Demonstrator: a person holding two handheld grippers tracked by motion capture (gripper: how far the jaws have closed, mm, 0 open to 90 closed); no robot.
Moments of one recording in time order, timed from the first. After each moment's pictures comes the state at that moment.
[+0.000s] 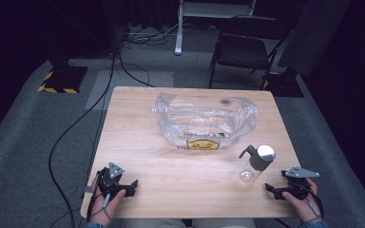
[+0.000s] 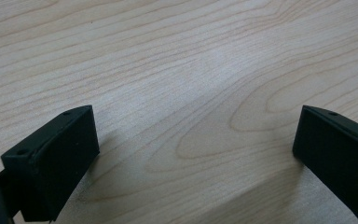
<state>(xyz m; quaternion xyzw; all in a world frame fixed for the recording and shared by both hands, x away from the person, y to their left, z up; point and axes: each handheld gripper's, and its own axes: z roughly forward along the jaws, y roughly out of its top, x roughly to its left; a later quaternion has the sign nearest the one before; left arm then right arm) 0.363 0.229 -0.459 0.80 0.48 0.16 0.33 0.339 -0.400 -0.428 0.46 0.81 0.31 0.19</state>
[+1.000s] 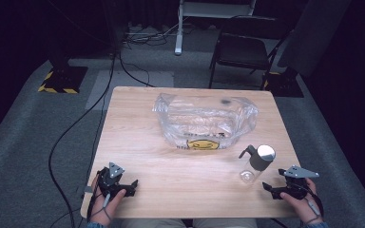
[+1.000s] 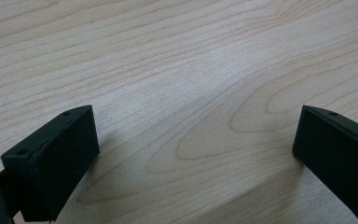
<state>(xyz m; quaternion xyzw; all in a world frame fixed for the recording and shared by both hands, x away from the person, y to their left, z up) 0.363 0.228 -0.459 0.80 0.48 0.16 0.33 0.335 -0.382 -0.411 0.44 0.81 0.33 0.20</state>
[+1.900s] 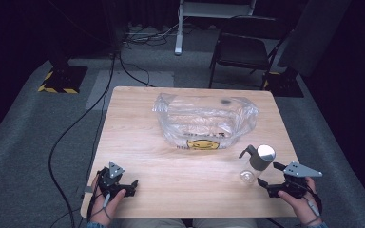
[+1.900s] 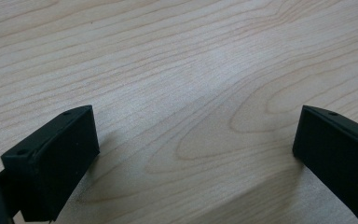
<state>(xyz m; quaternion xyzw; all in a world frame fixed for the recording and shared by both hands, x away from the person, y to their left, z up) 0.363 0.228 -0.459 0.80 0.48 0.16 0.33 0.329 -0.348 -0.367 0.40 0.80 0.40 0.22</state>
